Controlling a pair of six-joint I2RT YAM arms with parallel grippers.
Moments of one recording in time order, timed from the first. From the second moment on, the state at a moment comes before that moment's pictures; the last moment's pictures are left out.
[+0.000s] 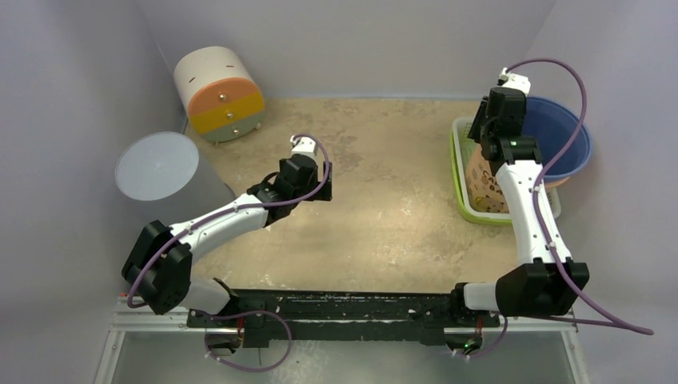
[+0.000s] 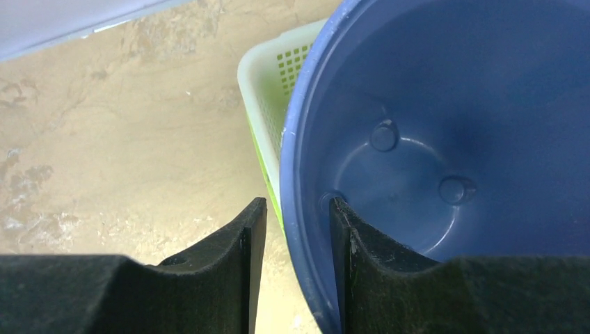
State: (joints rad) left arm -0.69 1.41 0.92 -0.15 -0.31 -0.45; right arm 0.00 1.33 1.41 -0.59 0.37 0.18
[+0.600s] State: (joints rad) left arm -0.70 1.44 0.92 -0.14 -0.31 -0.45; right arm 0.00 1.30 1.42 -0.63 0.41 0.15
